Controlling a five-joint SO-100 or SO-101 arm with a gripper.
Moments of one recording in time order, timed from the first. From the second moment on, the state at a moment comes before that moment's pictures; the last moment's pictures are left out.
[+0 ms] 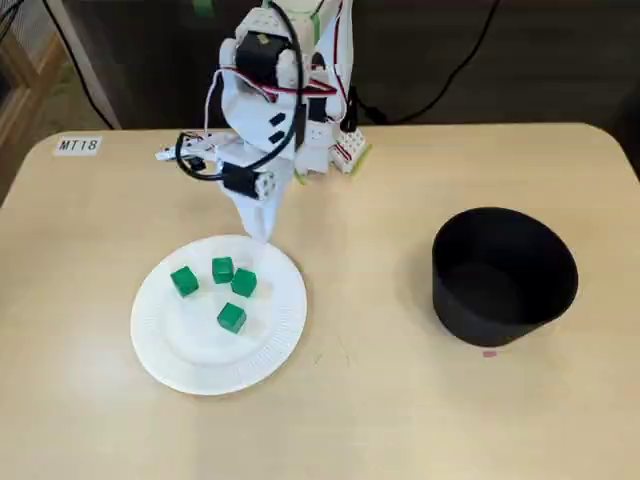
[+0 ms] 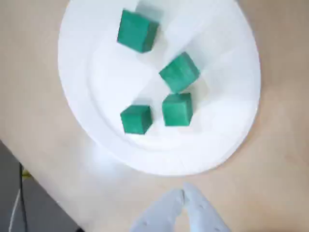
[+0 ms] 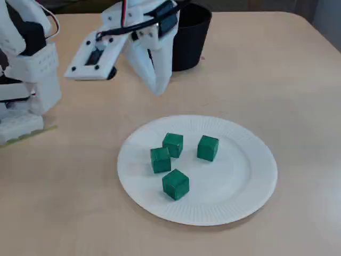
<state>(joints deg) 25.2 112.9 108.9 74.1 11.6</state>
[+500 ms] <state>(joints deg) 37.0 97.3 102.5 74.5 12.8</state>
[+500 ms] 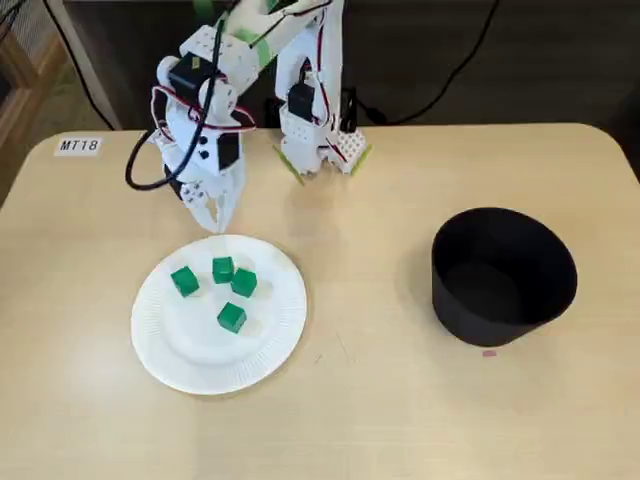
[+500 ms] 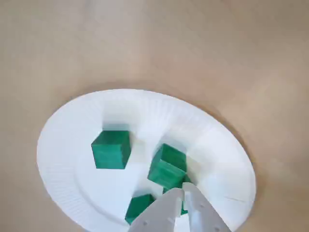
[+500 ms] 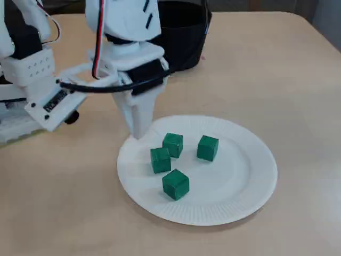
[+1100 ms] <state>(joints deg) 36.7 84.1 93.9 71.1 6.8</state>
